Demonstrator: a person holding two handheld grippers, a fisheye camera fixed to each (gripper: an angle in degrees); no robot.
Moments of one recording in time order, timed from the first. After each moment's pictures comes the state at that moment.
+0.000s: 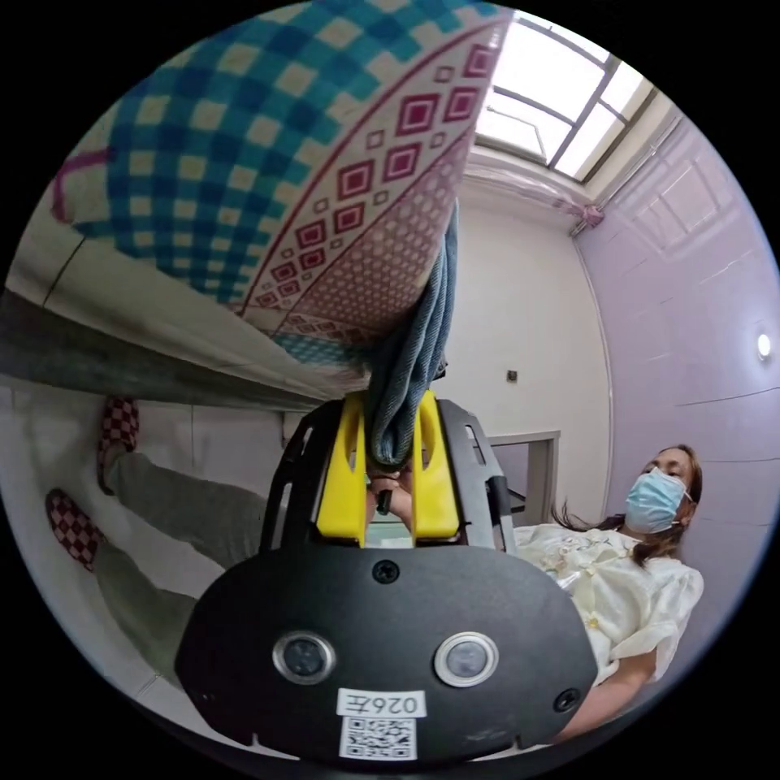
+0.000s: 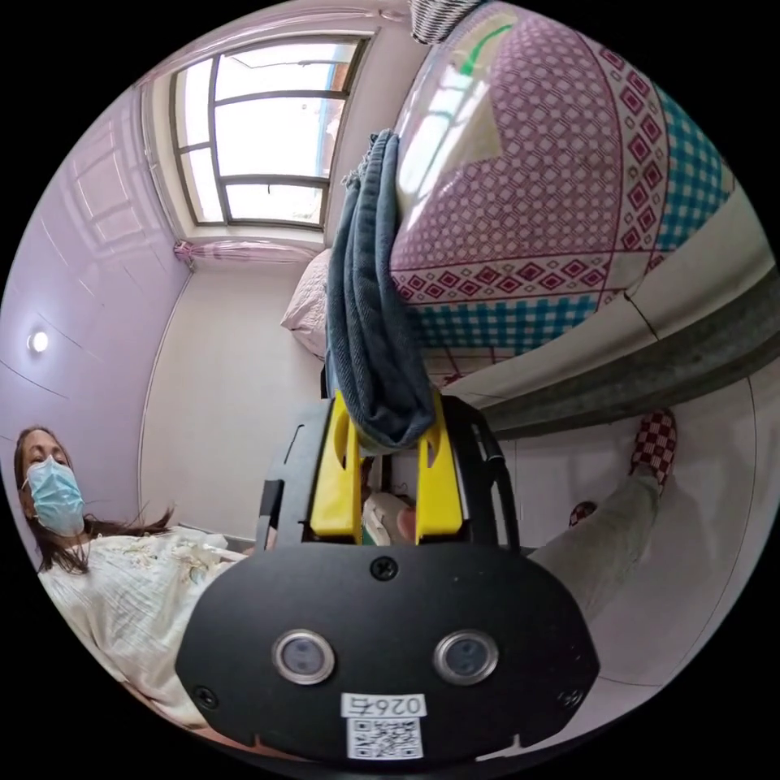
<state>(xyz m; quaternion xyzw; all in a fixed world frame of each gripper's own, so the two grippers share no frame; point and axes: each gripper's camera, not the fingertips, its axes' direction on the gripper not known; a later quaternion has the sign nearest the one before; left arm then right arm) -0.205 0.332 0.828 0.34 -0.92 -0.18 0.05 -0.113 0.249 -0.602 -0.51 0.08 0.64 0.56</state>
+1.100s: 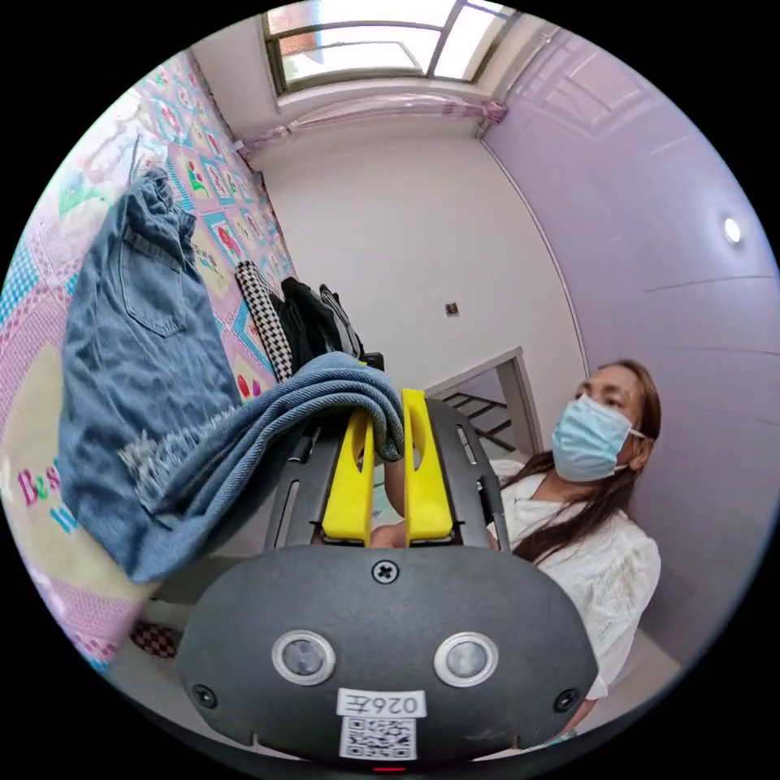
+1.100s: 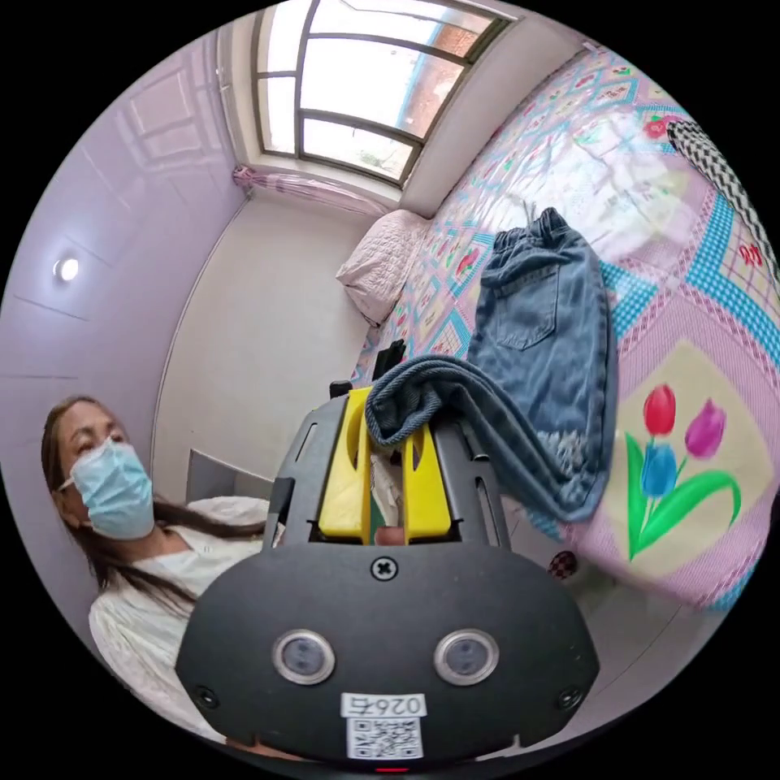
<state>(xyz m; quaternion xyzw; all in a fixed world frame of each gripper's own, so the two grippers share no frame) -0.292 0.066 0.848 0.16 -0.94 -0.26 0.15 0.027 0.136 -0.400 -0.55 -0.07 0.58 0.60</state>
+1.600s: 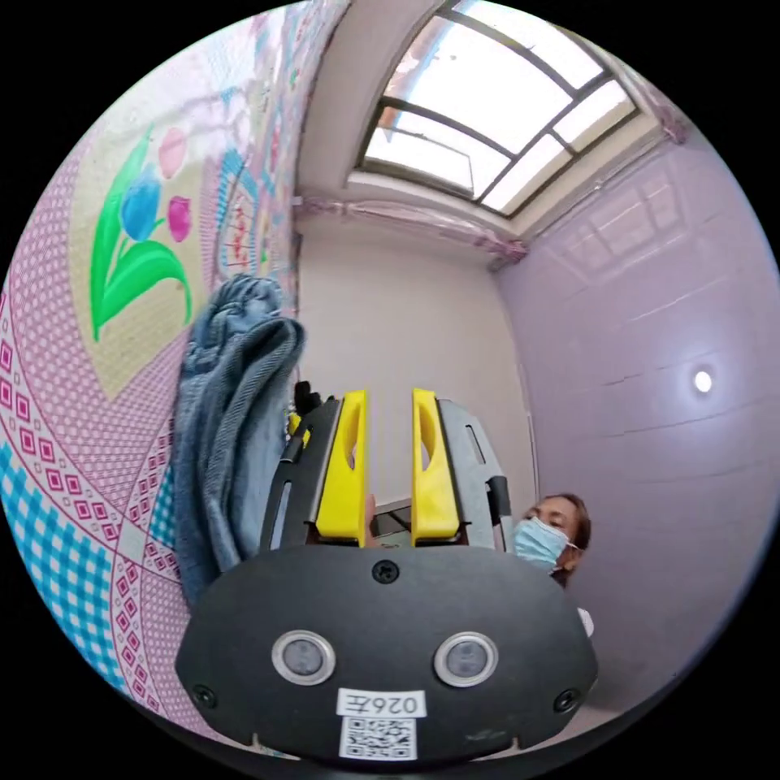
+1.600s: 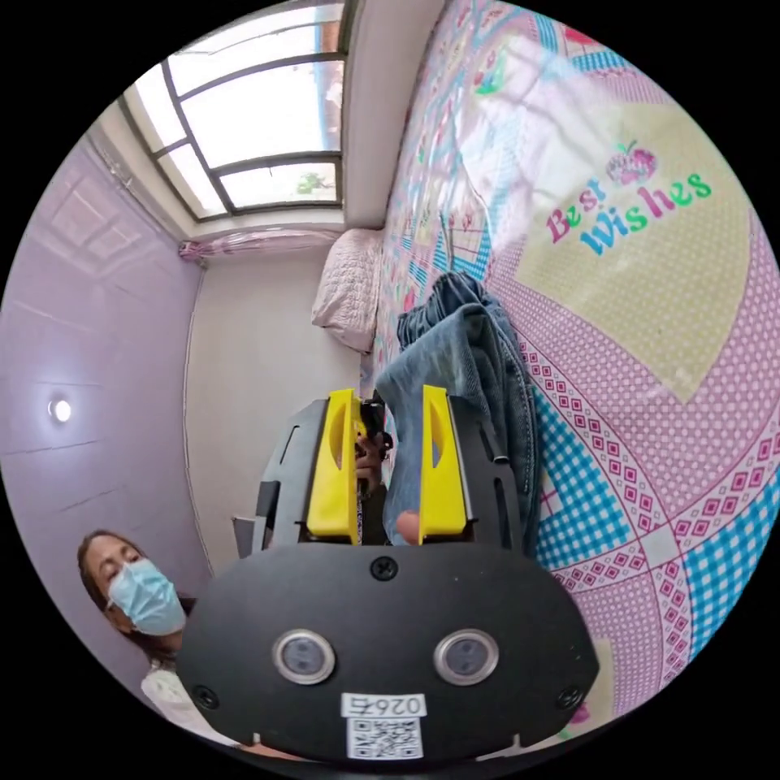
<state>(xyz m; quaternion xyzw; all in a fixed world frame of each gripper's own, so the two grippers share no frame) -0.051 0.022 0.752 0.32 -0.93 -0.09 0.19 0.134 0.417 -0.316 -0.53 -0.01 0.69 0.50</state>
